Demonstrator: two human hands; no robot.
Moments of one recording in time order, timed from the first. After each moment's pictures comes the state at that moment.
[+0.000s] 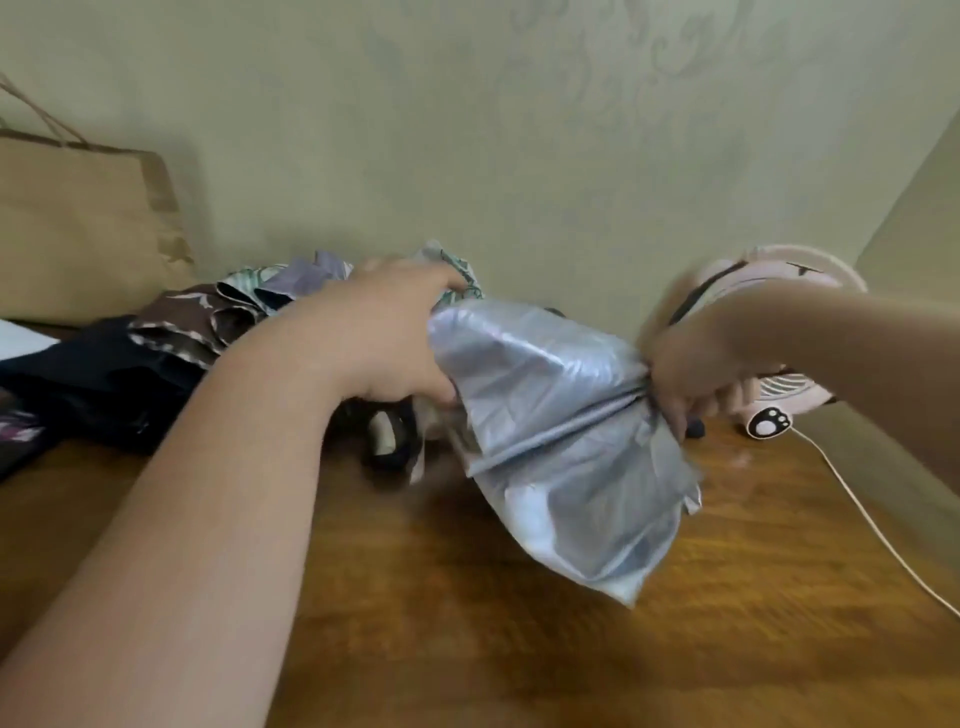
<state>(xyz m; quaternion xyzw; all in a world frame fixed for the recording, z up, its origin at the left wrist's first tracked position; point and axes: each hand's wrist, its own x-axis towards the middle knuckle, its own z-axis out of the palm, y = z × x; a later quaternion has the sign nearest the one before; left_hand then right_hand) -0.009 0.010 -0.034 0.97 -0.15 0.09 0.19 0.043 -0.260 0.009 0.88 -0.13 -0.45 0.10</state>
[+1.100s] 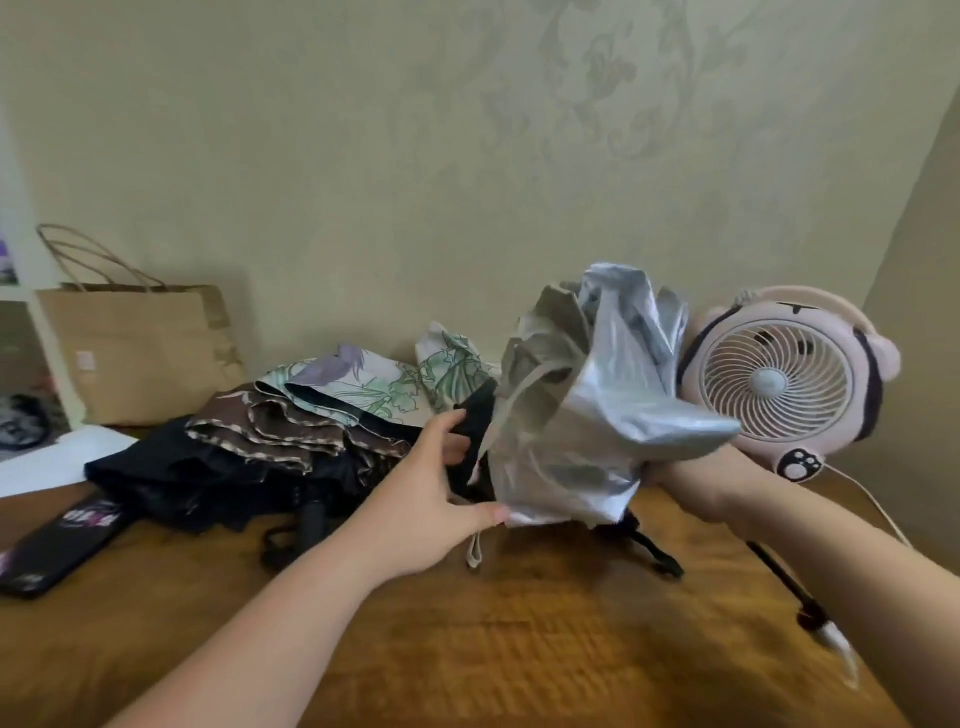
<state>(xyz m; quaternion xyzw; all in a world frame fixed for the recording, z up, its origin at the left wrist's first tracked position) -0.032 -0.041 -0.111 0.88 -0.14 0.05 0.46 -0.003 -0.329 -0.070 0.94 0.01 0.04 -0.34</state>
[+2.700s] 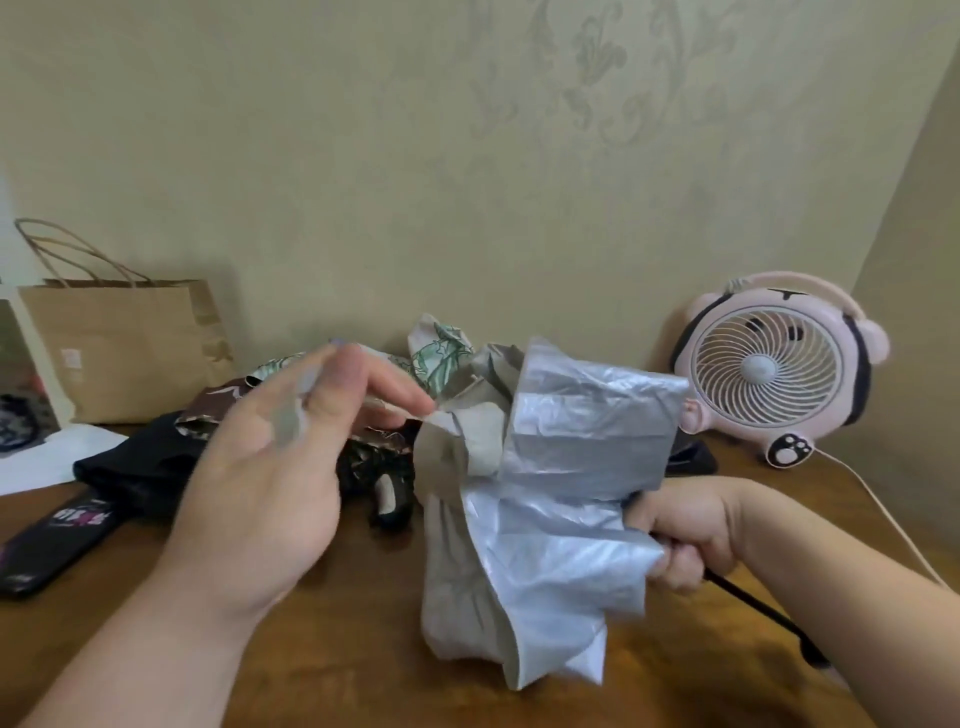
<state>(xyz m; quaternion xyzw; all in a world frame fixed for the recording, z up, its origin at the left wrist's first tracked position) -0.100 -0.013 -0.050 0.68 -0.27 0.25 0.64 -0.004 -0.325 -0.096 0.77 0.03 -0.46 -0.43</state>
